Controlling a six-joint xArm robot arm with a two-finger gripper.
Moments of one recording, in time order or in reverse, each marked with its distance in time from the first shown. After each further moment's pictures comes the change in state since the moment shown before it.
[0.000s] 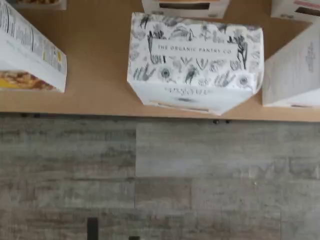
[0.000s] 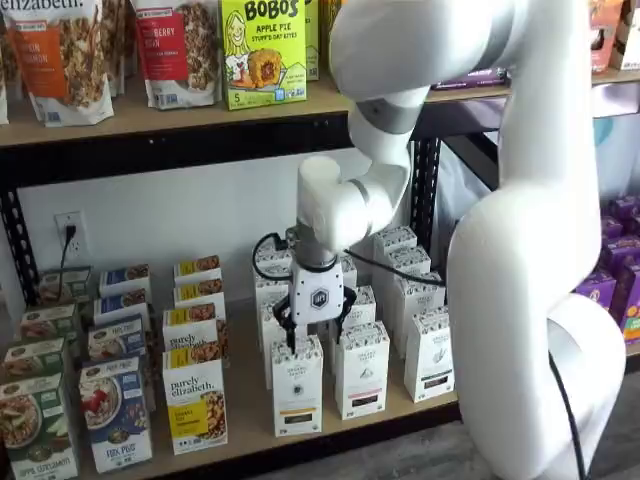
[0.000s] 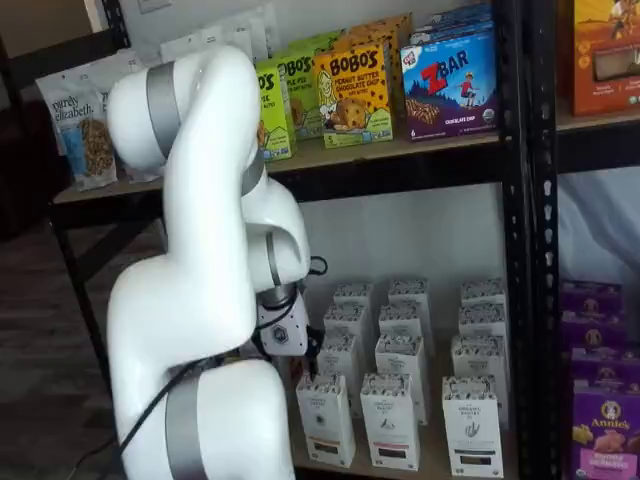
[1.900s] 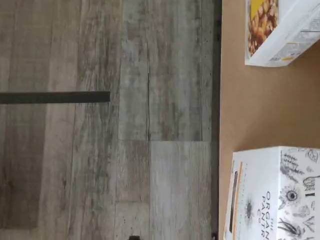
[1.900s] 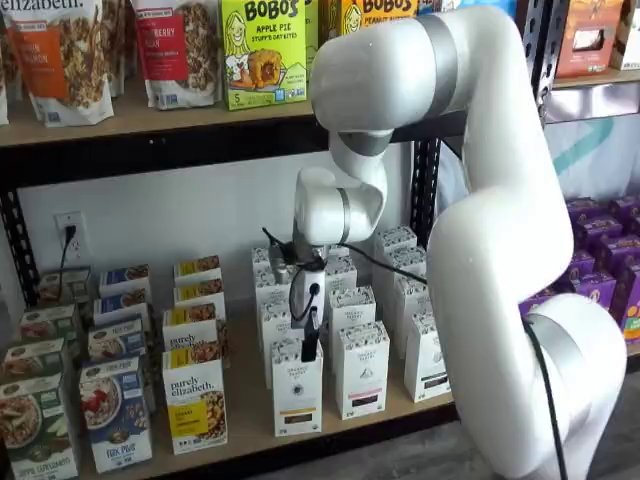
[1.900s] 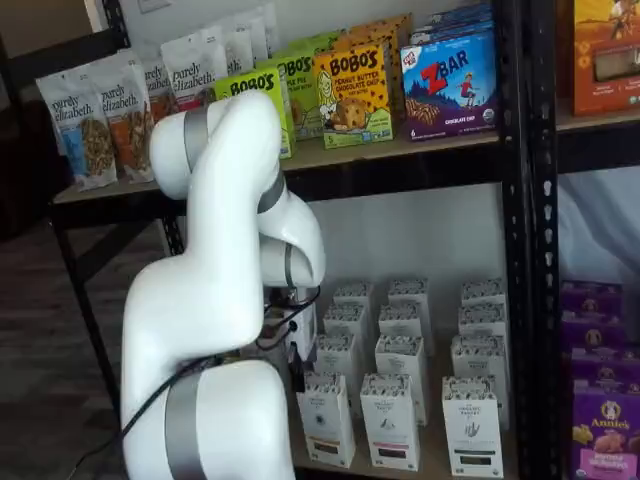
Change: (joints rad) arm -0.050 0.292 -0.353 0.255 0.144 -1.843
